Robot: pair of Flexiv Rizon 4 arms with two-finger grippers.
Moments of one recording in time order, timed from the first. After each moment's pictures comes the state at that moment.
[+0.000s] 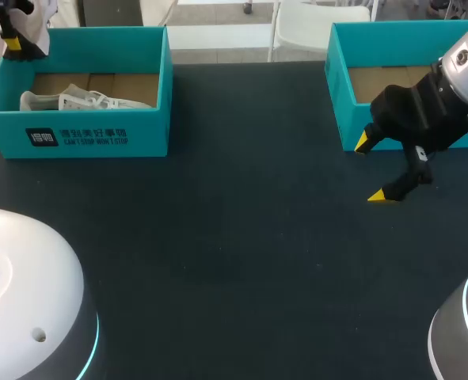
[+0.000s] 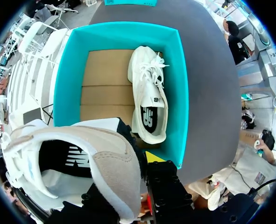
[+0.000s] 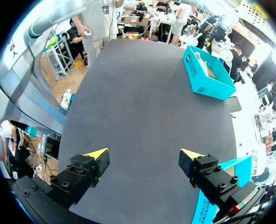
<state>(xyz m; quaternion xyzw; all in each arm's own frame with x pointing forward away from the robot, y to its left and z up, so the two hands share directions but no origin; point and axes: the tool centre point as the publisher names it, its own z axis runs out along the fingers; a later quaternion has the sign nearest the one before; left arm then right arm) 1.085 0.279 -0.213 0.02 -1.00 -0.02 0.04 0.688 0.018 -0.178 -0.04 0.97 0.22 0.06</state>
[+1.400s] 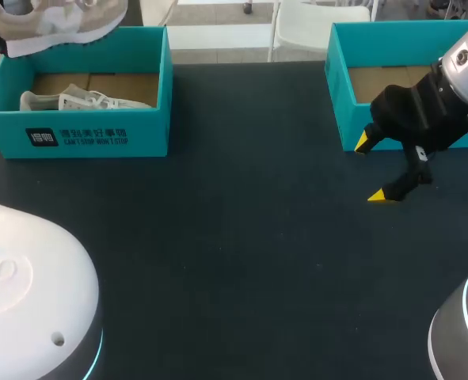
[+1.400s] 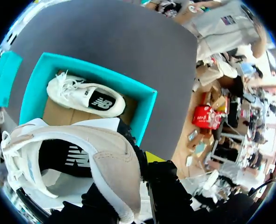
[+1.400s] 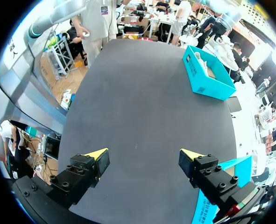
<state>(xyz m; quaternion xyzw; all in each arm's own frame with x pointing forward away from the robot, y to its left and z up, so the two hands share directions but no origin) 1.107 0.315 -0.178 -0.58 -0.81 -0.07 0.10 0.688 0.018 -0.178 -0.04 0.97 0.22 0.06</state>
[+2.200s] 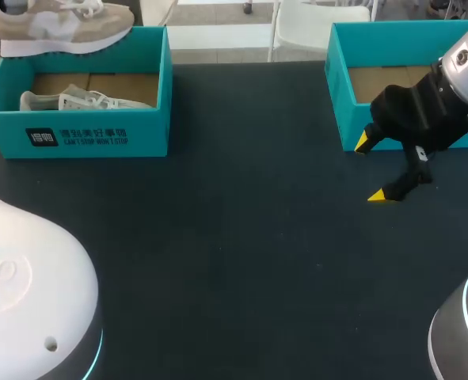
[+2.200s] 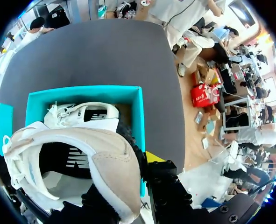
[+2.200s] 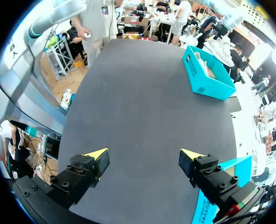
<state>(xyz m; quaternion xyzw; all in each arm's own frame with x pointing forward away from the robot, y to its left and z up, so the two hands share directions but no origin) 1.118 0.310 -0.182 -0.70 -0.70 -0.03 0.11 0.688 0.018 -0.178 -0.04 0.97 0.22 0.06</state>
